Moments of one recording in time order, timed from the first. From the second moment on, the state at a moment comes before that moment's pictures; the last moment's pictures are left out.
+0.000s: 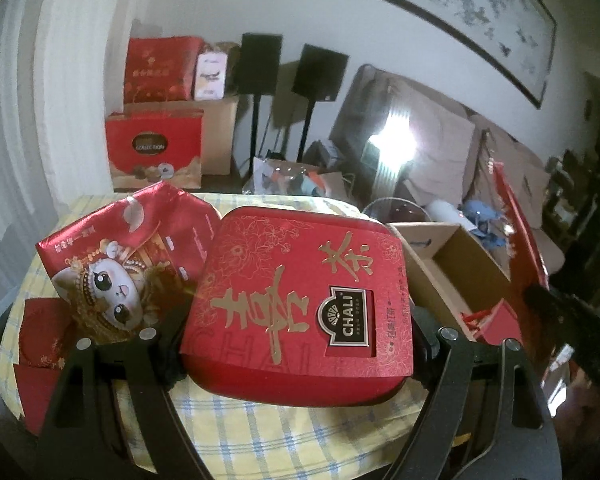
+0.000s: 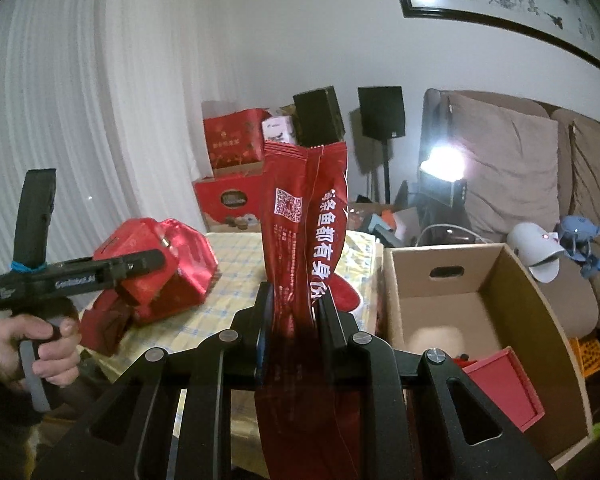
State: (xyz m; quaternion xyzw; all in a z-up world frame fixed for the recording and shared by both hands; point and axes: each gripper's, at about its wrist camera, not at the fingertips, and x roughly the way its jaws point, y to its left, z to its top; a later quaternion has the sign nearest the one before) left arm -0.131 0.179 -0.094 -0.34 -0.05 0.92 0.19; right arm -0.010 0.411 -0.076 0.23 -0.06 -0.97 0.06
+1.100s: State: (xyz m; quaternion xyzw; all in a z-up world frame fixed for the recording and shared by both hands) left arm -0.129 0.227 -0.087 -0.33 -0.03 0.92 0.18; right arm -0.008 0.469 -0.081 0.24 -0.09 -0.97 -0.02
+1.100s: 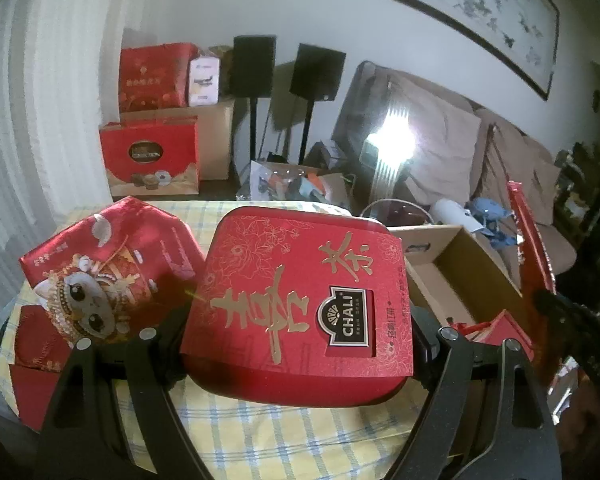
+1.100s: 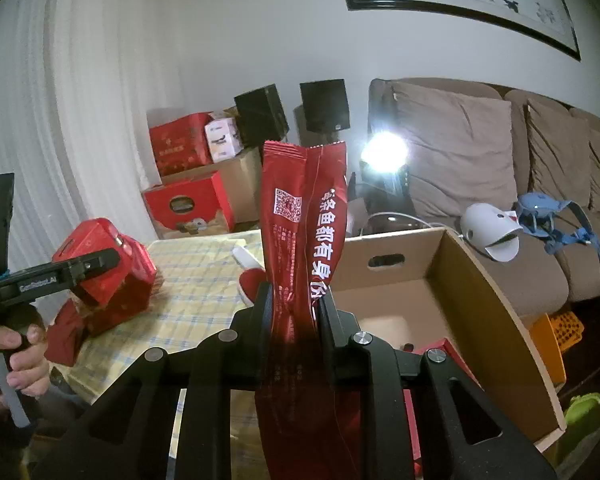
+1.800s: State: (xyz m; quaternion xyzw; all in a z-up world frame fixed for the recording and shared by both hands) left arm -0.129 0.246 -0.083 -0.33 -0.02 0.92 0.19; right arm -0.006 0.485 -0.079 0.24 -0.09 -0.97 -0.03
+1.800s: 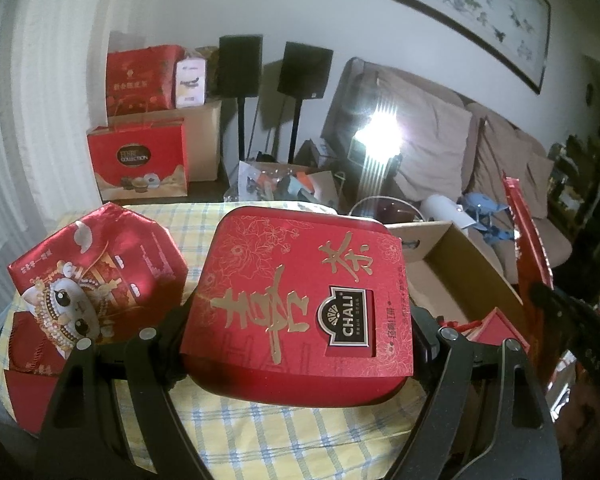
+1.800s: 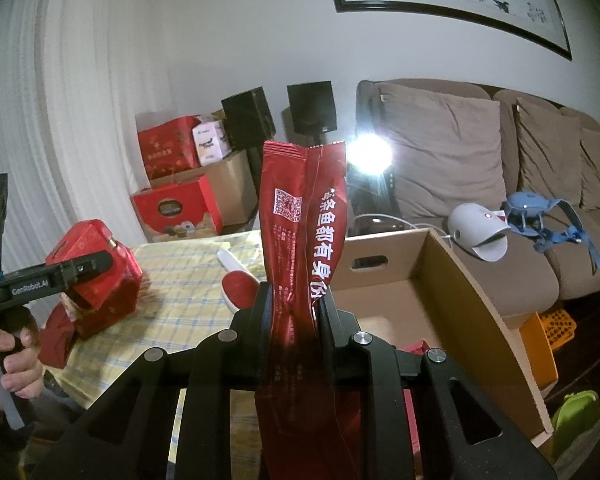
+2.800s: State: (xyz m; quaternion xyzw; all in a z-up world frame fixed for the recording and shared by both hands) left arm -0.123 0.270 -0.077 -0.33 -0.01 0.92 0.21; right arm 0.003 0.506 -0.074 0.24 -0.09 -0.97 -0.06
